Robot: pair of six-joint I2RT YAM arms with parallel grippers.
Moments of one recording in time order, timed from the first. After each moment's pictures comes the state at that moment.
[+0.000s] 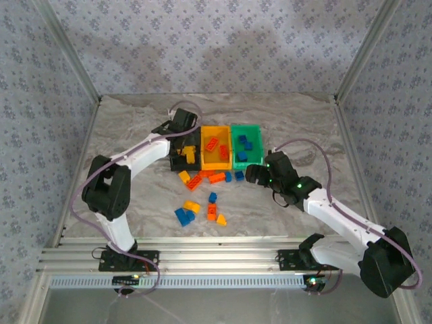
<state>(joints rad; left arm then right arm) -0.52 1.78 1.34 -0.43 -0.31 -0.52 0.59 1.07 0.68 -0.39 0.14 0.64</state>
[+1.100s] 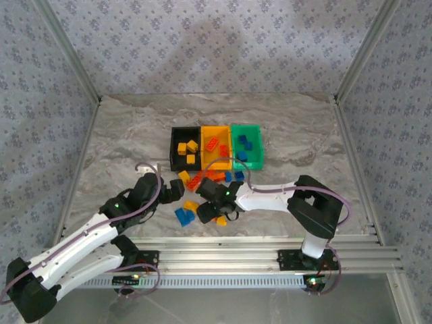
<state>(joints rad) -0.75 0.76 0.55 -0.55 -0.31 -0.76 1.10 1.75 1.01 -0.45 0.05 0.53</state>
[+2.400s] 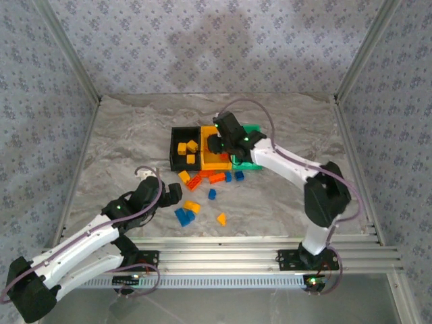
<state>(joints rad) -0.75 0.76 0.50 -0.56 -0.34 -0.78 0.71 1.80 1.46 -0.45 0.09 0.45</state>
